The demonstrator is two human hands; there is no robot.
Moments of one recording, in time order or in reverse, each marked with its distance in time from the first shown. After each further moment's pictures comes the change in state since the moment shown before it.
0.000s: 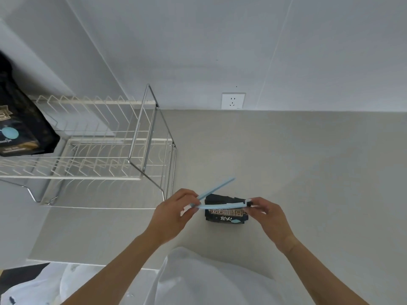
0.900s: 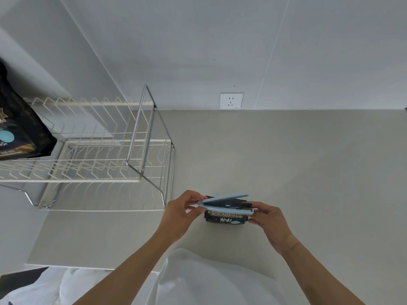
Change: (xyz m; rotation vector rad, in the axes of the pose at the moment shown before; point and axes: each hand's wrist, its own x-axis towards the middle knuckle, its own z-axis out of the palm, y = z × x) left_hand 0.008 0.004 0.024 -0.482 0.032 -0.335; right_hand 0.000 0.011 0.004 0.307 -0.065 0.186
